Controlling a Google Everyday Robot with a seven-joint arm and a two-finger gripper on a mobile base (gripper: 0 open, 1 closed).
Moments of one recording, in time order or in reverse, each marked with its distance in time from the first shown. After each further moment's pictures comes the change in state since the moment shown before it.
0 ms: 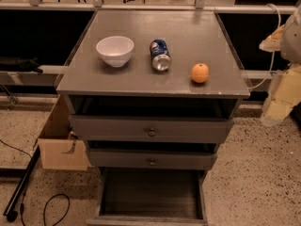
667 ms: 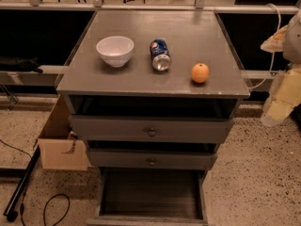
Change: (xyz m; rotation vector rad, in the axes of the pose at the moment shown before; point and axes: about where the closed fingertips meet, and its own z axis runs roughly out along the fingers) arm 0.003 -0.001 0.001 0.002 -0.021 0.015
